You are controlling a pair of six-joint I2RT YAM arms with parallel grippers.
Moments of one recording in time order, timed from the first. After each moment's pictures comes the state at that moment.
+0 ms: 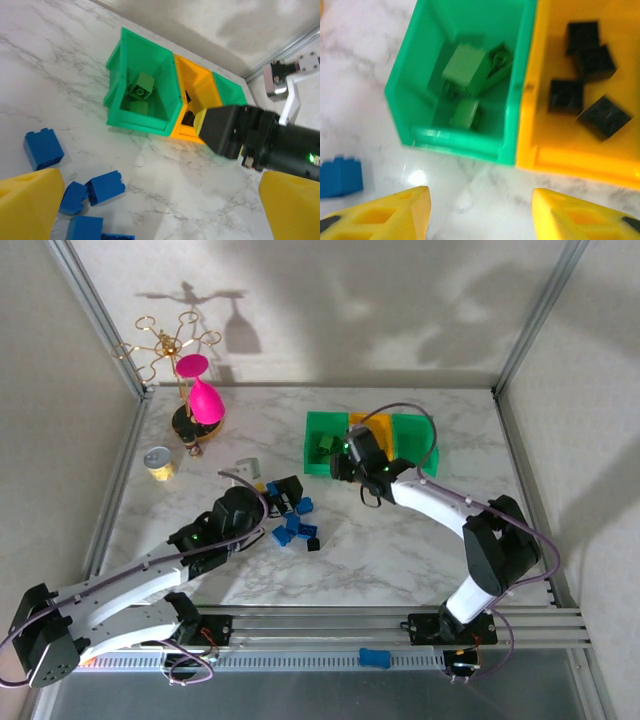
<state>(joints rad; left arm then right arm) -0.81 0.96 0.62 -0.03 -0.39 -0.81 0.69 1.62 1.10 -0.27 0.18 0.47</state>
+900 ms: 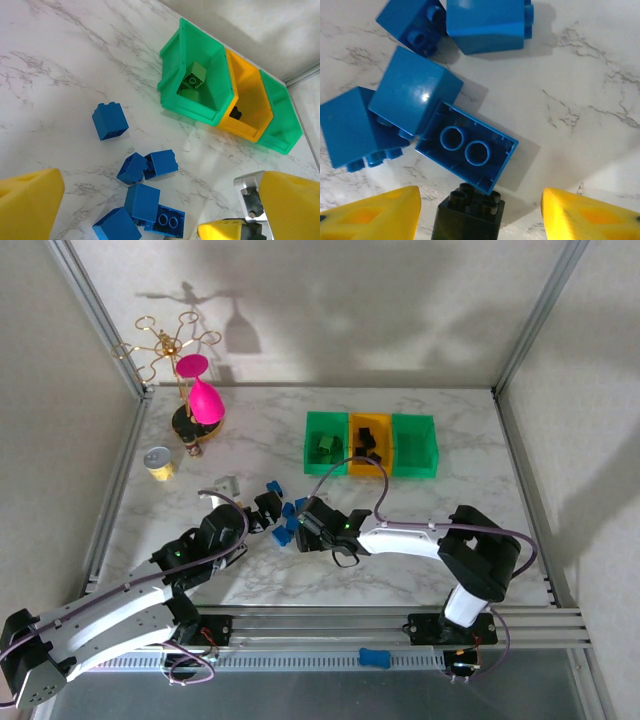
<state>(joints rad) -0.81 0.79 0.51 -0.20 -0.48 -0.89 1.08 1.68 0.94 -0.31 0.18 0.72</state>
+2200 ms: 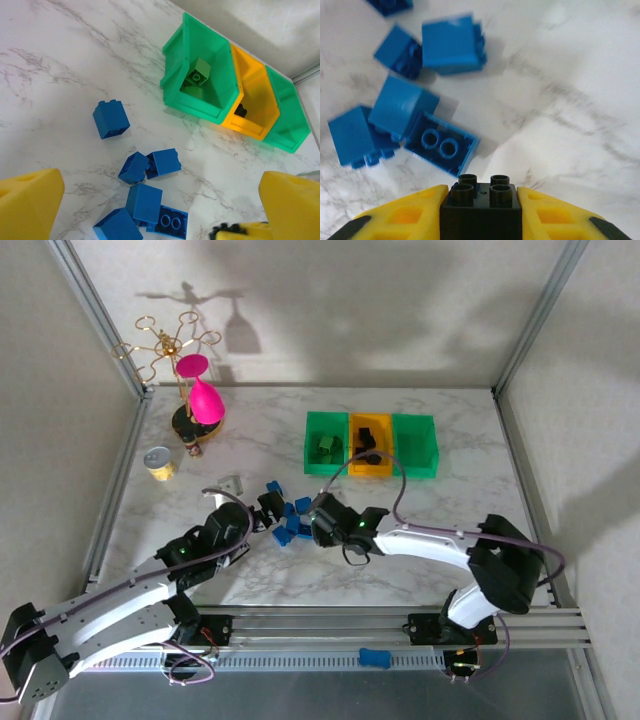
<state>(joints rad) -0.80 0.85 0.53 -0.19 -0.48 -0.89 1.03 1.51 0.92 -0.41 0.25 0.72</state>
